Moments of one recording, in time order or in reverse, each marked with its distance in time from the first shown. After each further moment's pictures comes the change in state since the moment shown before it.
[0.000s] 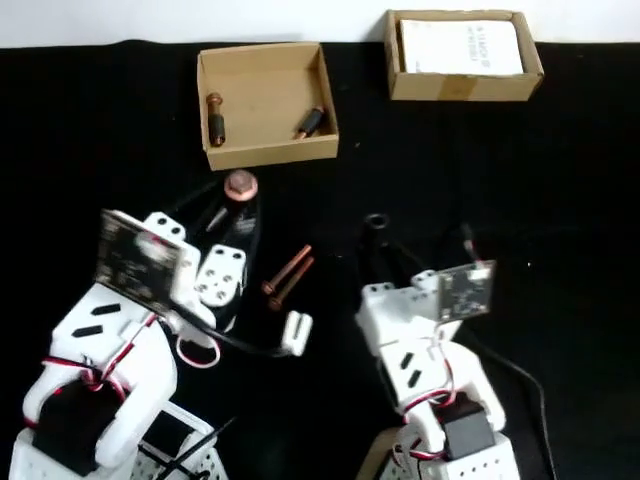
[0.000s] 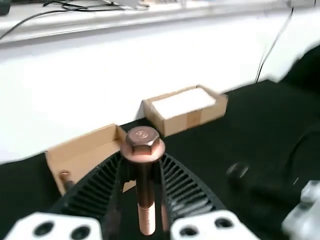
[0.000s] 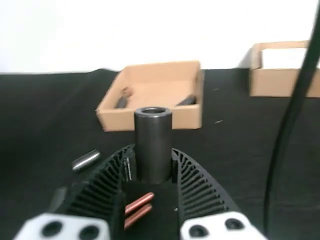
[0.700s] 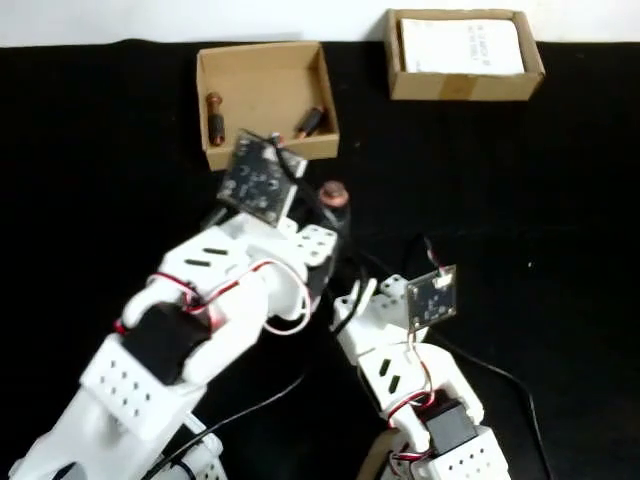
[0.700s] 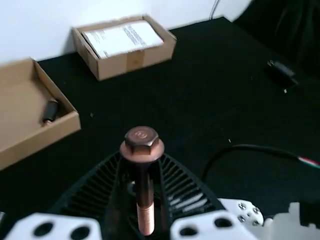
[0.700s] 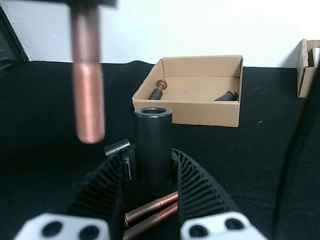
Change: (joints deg) left arm 12.4 23.2 -5.5 -1.1 10.5; right arm -6.3 0.1 7.5 -8.4 0.0
